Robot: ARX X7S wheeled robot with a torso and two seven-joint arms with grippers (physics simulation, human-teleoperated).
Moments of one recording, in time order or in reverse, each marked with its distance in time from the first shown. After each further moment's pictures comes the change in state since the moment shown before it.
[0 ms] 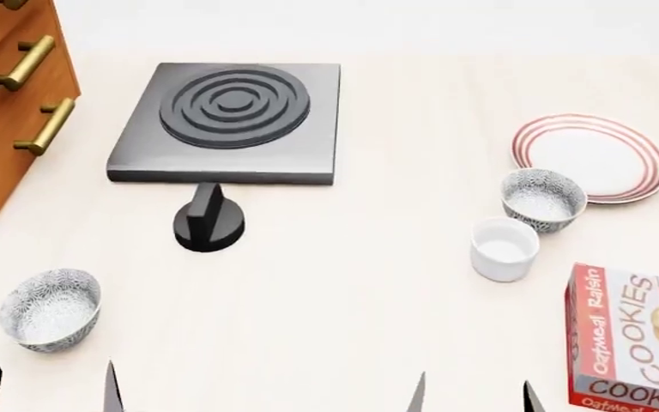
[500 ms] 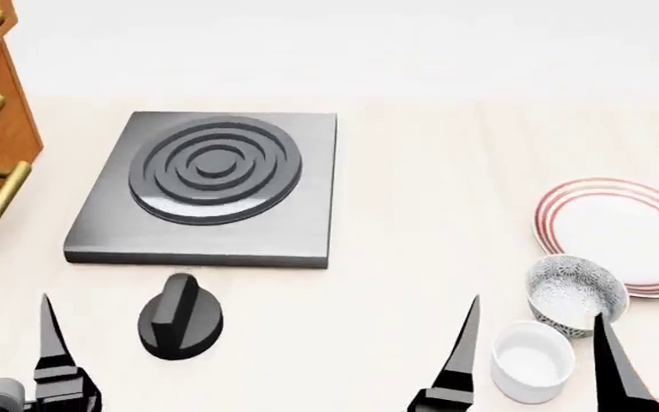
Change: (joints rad) left arm -0.031 -0.045 -0.014 0.269 -0.030 -0.146 -0.095; right arm -0.002 0.078 0.049 -0.379 0.149 0.147 0.052
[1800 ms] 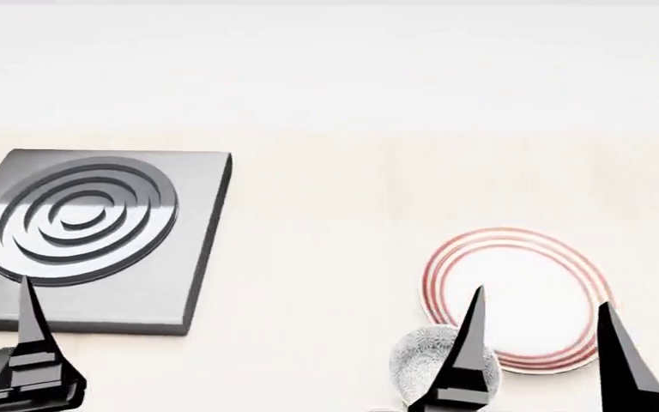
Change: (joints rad) left arm -0.008 -0.075 0.029 0.098 -0.092 -0.046 -0.061; right arm -0.011 0.072 -0.008 -0.068 0.143 0.000 0.016
